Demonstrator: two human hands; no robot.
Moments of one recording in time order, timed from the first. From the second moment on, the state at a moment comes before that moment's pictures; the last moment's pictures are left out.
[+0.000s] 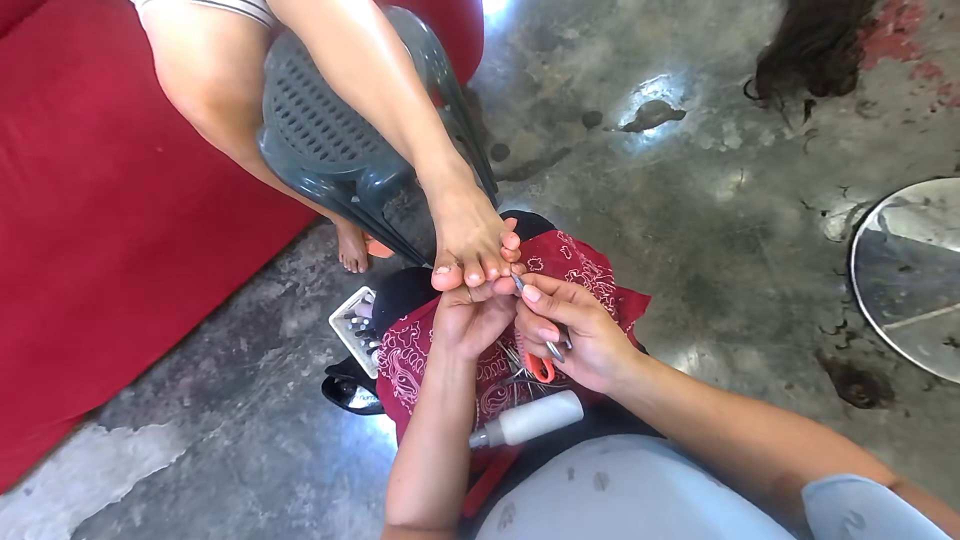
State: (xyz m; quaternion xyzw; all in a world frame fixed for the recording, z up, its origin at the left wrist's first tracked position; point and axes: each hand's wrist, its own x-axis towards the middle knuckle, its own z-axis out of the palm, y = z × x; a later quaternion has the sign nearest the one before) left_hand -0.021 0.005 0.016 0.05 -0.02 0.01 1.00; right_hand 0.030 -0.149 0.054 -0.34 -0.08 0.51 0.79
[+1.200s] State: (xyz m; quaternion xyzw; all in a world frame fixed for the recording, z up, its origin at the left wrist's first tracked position) left_hand -0.023 0.007 0.015 0.06 -0.01 0.00 1.00; right_hand 0.034 -0.148 0.055 -0.36 -0.08 0.51 0.78
